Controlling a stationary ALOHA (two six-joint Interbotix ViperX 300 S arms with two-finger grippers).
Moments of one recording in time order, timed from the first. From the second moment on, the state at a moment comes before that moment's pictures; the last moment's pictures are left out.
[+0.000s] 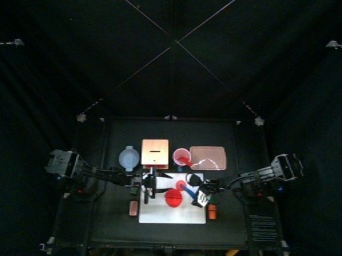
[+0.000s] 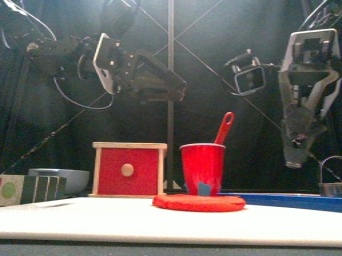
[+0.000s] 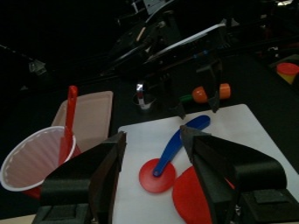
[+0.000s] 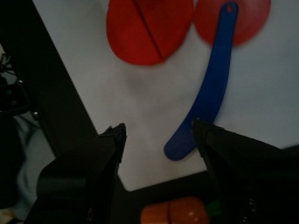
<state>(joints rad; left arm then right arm) -0.10 0.01 0.83 -0.19 -0.68 0.34 0.16 -0.19 0.84 0.25 0.33 0.46</state>
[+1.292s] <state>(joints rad) -0.07 -0.12 0.98 -0.26 -0.72 0.34 0.09 -0.29 0.95 -0.28 -0.05 0.79</state>
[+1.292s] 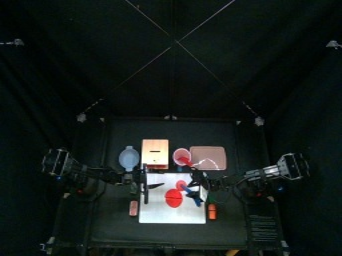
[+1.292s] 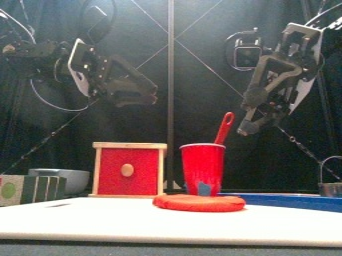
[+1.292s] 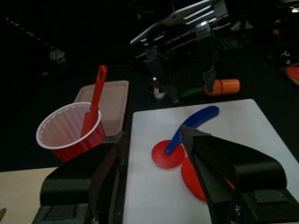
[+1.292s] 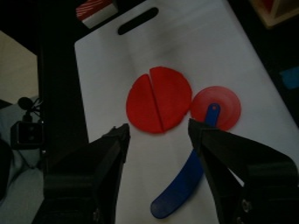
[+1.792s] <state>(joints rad) -0.02 -0.12 1.02 -0.25 -0.77 0.34 0.01 -0.23 1.00 -0.40 -0.25 0.78</state>
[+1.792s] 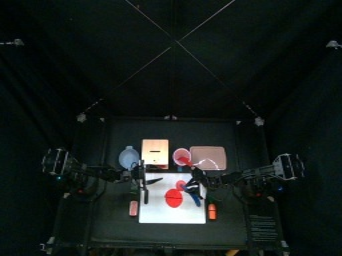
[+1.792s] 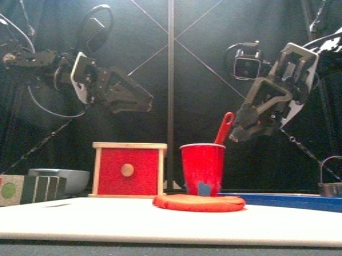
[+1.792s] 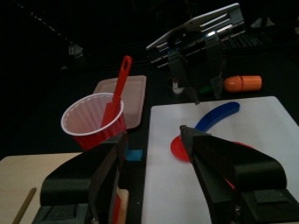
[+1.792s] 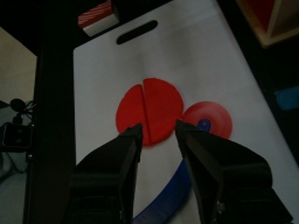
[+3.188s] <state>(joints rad) -0.12 -0.05 0.82 -0.31 -0.38 0.33 -0.06 -0.39 1.00 -0.54 -0.25 0.72</state>
